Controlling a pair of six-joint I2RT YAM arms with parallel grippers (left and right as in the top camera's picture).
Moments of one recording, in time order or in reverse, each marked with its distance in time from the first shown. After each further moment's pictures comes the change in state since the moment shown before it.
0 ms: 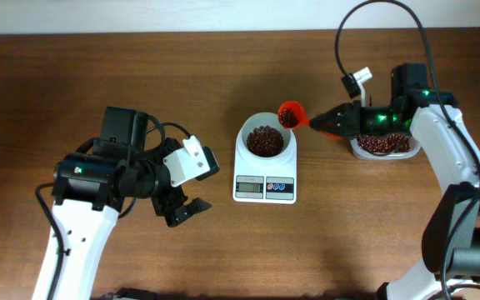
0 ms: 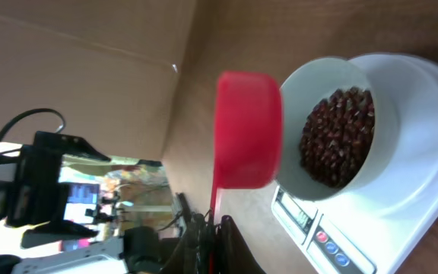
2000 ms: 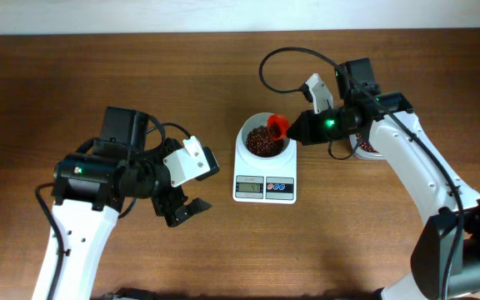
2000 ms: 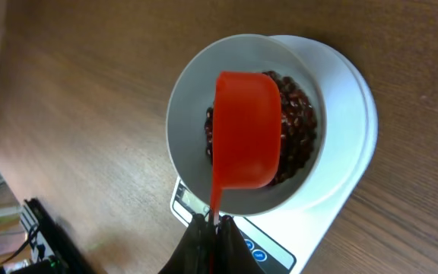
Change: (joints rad) left arm 0.000 0.000 0.000 -0.002 0.000 0.000; right arm 0.281 -0.080 0.006 0.123 0.625 0.184
